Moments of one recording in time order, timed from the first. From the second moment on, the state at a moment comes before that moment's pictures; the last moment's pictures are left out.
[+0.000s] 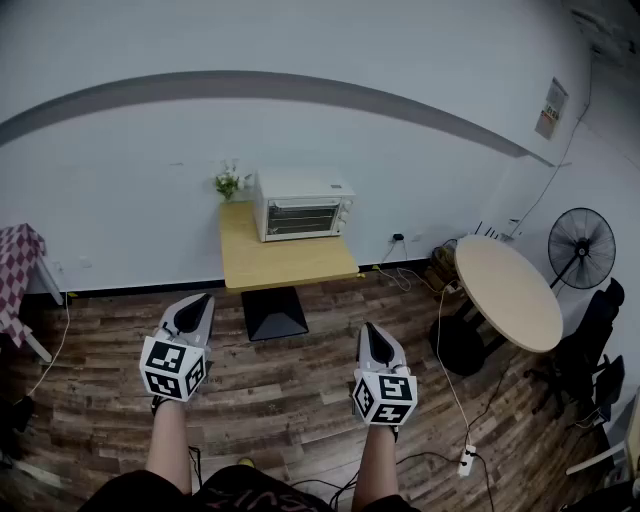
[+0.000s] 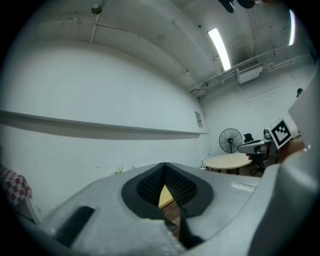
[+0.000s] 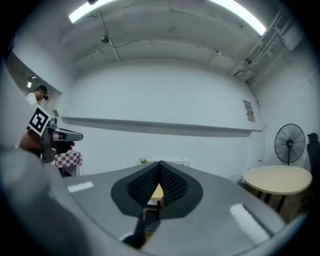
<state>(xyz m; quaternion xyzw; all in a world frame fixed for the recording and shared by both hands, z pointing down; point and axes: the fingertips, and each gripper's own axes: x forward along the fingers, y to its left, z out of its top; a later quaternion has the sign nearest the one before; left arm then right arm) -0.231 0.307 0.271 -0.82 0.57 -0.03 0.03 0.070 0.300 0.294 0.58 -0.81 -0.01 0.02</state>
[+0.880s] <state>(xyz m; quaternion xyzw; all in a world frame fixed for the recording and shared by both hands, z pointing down) -0.242 0.277 0.289 -0.83 0.56 -0.03 0.01 0.054 0.274 0.312 0.59 -0.81 0.00 0.04</state>
